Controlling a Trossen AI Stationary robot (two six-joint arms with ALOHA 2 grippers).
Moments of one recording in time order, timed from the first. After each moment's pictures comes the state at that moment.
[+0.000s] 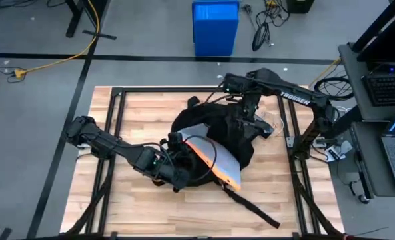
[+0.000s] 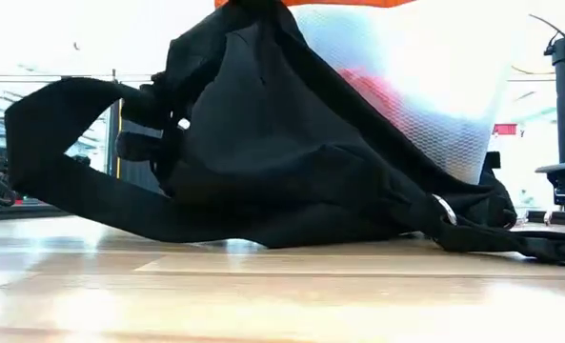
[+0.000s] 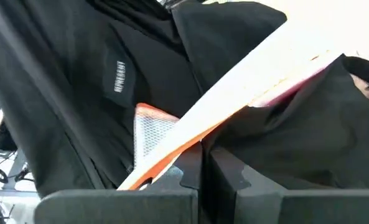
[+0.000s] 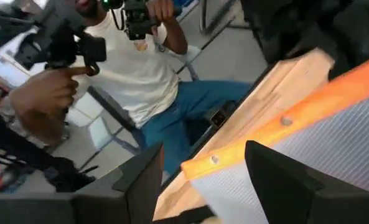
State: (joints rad) left arm -0.42 1.69 1.54 -0.83 -0.84 -0.08; right arm -0.33 1.68 1.83 -1.54 -1.19 -0.79
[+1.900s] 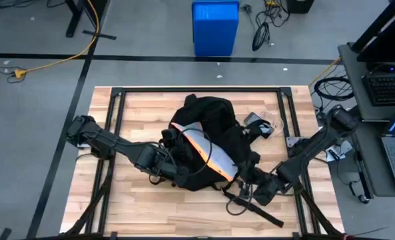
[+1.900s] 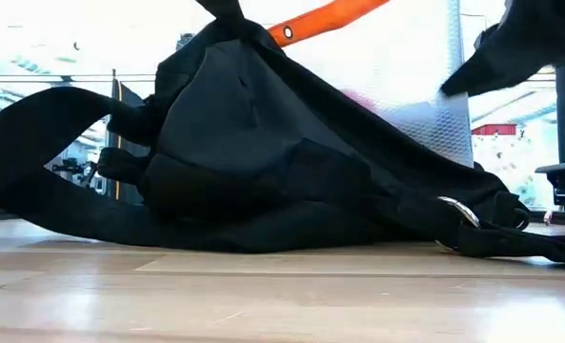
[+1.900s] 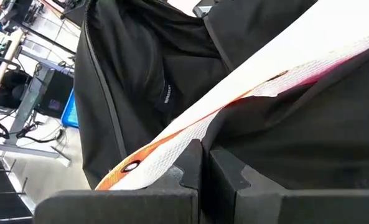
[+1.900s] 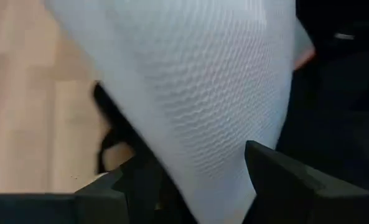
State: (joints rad) left arm -0.40 1.69 1.54 -1.00 -0.84 -0.28; right arm 0.71 1.45 0.78 -0.30 0.87 0.69
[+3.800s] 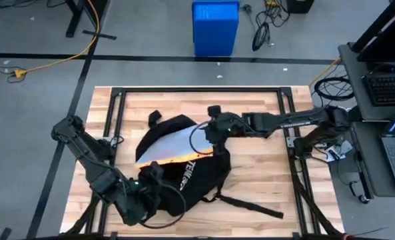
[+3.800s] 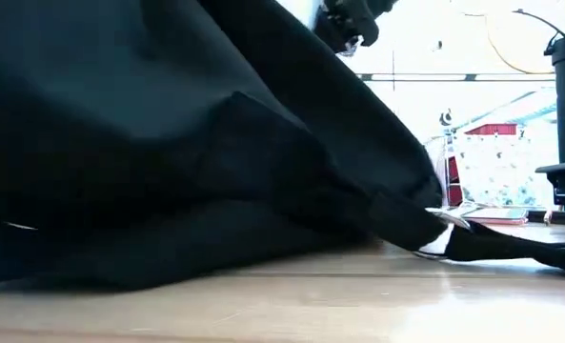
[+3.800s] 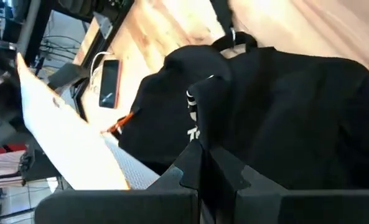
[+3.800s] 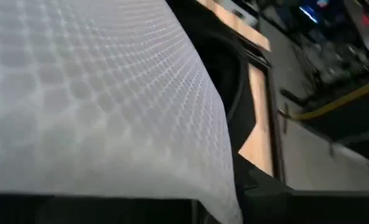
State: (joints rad) left arm -0.79 1.57 1.54 -1.08 -0.68 0.16; right arm 0.00 1.54 1.23 -0.29 0.19 -0.49
